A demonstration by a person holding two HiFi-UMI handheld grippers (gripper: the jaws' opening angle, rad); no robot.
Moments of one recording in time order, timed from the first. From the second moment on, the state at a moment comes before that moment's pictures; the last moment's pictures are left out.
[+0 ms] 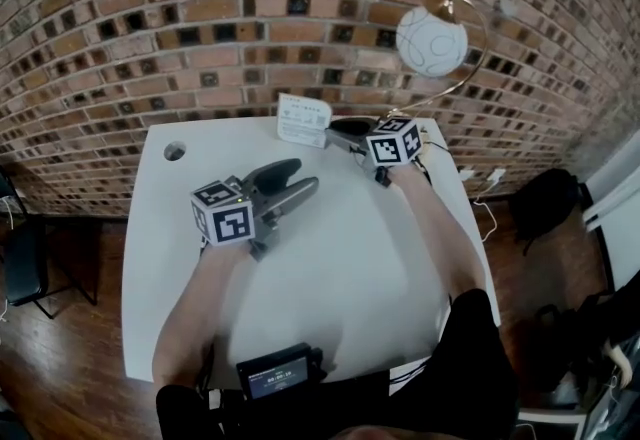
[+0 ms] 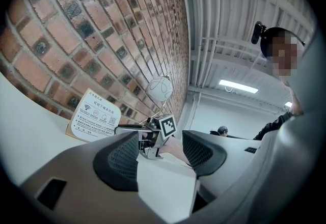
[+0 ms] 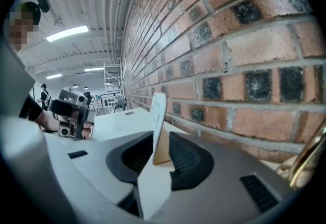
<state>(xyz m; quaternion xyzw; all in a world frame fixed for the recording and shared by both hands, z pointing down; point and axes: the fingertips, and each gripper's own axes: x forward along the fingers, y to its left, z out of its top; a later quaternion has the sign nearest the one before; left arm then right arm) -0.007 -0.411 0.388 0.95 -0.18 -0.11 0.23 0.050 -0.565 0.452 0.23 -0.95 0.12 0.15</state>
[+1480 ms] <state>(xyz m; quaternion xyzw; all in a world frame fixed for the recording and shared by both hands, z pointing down) -0.005 -0.411 0.393 0.95 -0.18 -0.10 0.22 0.054 -0.589 0.457 0.34 -0.91 0.07 0.23</state>
